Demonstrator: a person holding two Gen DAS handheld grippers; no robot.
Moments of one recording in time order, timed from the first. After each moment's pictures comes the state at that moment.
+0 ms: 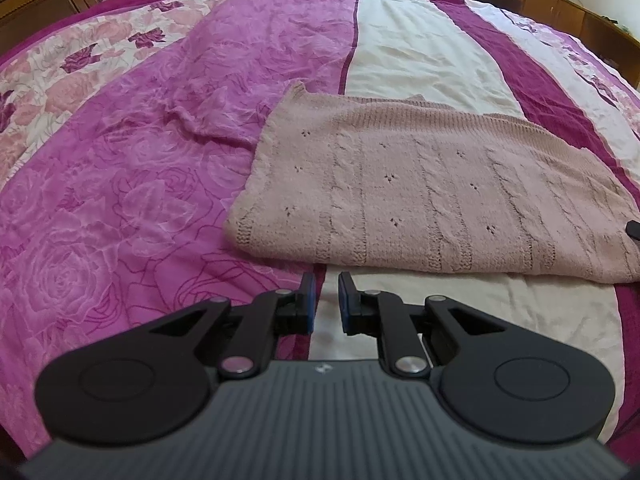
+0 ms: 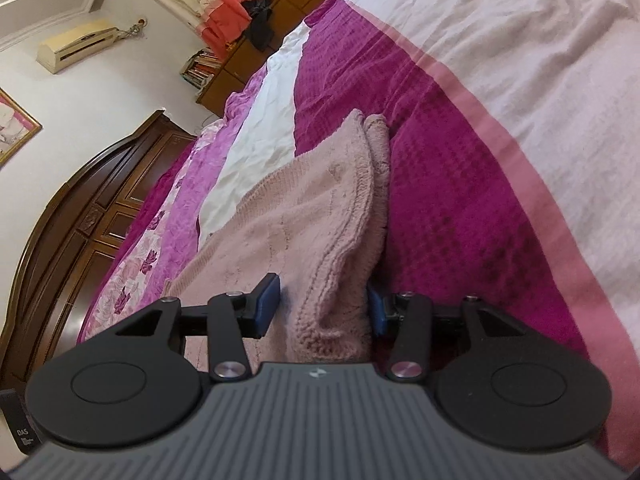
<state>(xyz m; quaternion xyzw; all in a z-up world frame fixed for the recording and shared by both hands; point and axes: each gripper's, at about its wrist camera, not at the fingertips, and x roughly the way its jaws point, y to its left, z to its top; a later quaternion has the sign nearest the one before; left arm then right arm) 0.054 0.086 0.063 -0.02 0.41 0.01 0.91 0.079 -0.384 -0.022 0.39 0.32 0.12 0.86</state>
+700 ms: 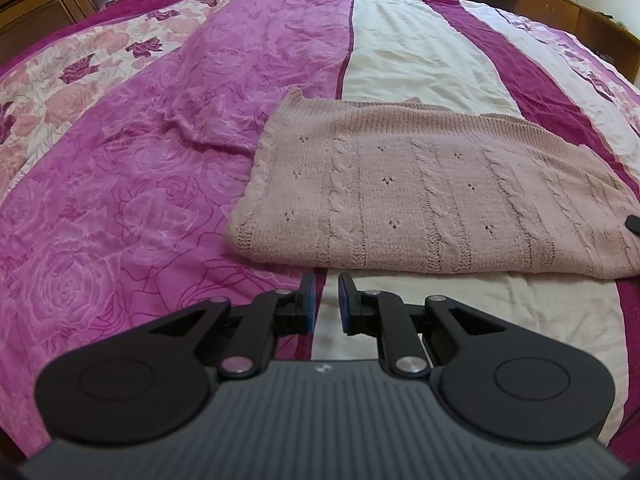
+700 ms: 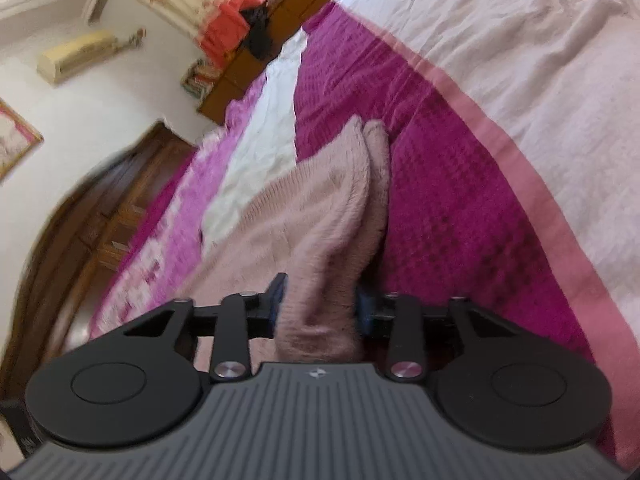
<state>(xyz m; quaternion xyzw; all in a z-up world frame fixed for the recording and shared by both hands) 0.053 0.085 0.065 0.00 0.41 0.01 0.91 0.077 -0.388 -0.024 0.41 0.30 0.11 0.85</state>
